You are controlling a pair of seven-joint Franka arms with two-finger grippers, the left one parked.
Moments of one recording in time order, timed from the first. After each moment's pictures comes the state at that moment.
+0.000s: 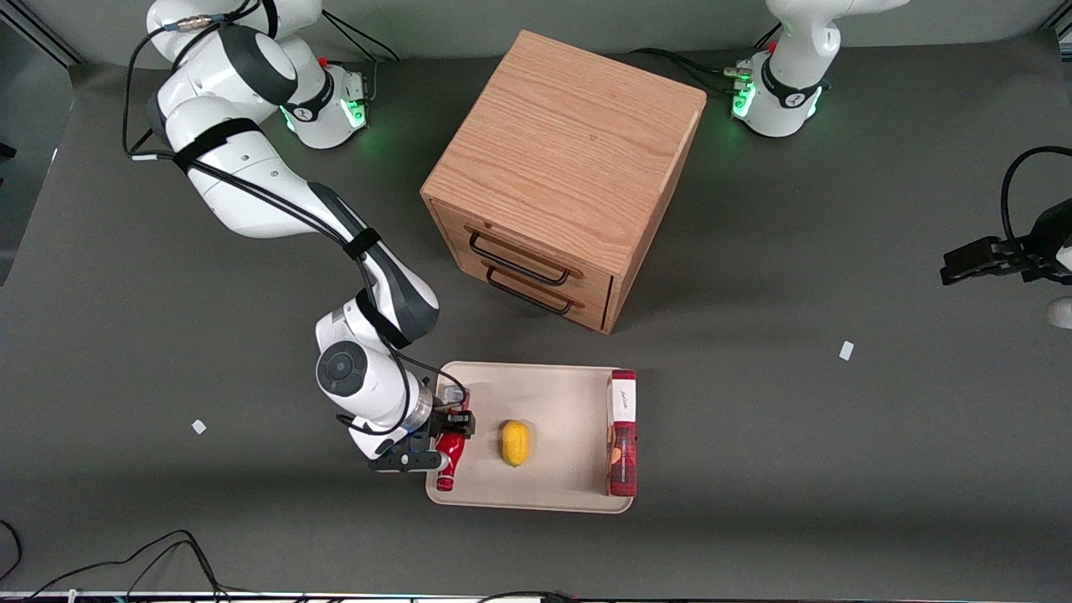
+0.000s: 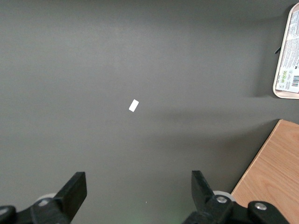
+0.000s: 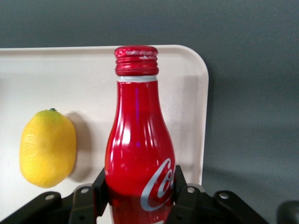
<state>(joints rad) 0.15 1.01 0.37 -1.20 -0.24 2.37 0.51</state>
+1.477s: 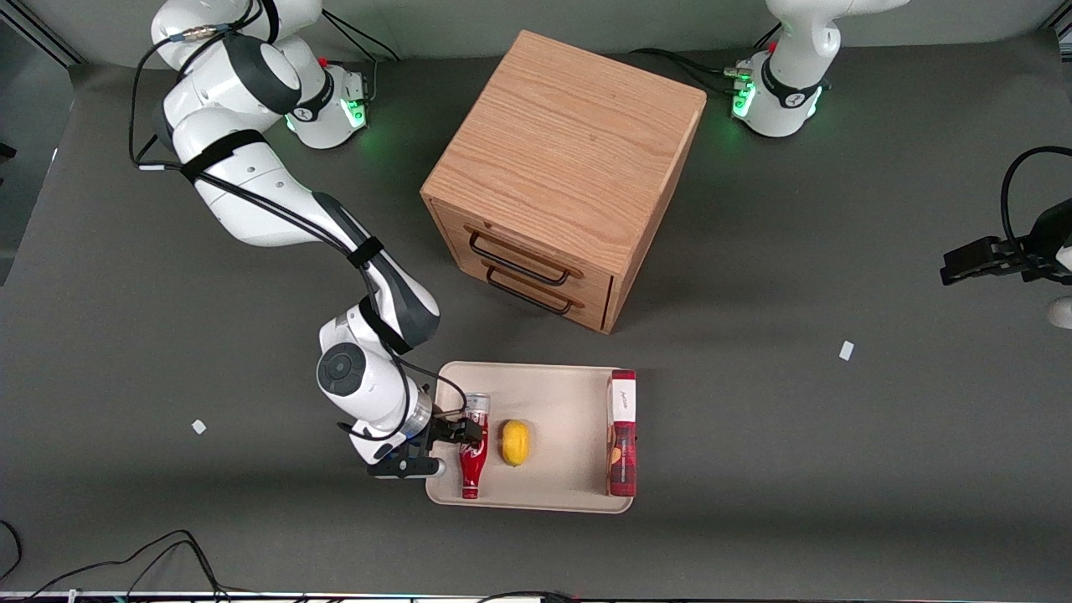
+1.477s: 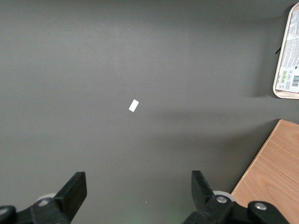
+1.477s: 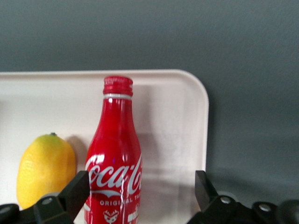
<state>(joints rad) 0.15 1.05 0.36 -1.18 -0.26 2.46 0.51</state>
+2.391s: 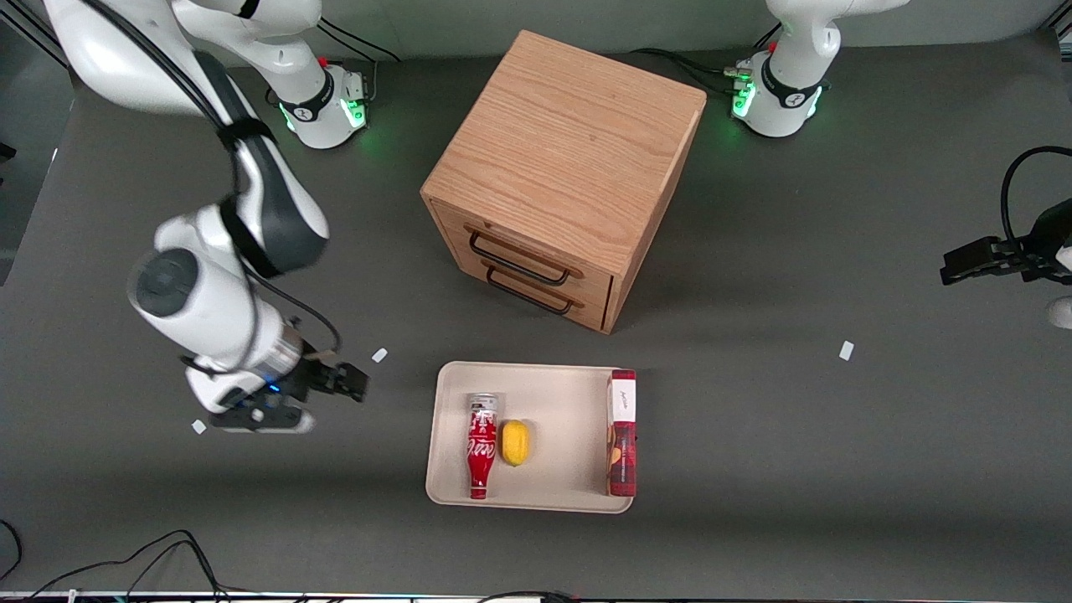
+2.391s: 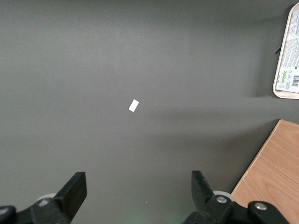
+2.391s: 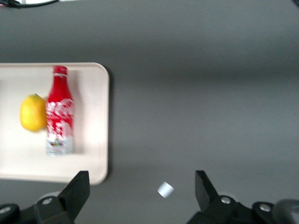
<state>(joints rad) 0.06 0.35 0.19 -1.68 -0.04 2.17 0.31</state>
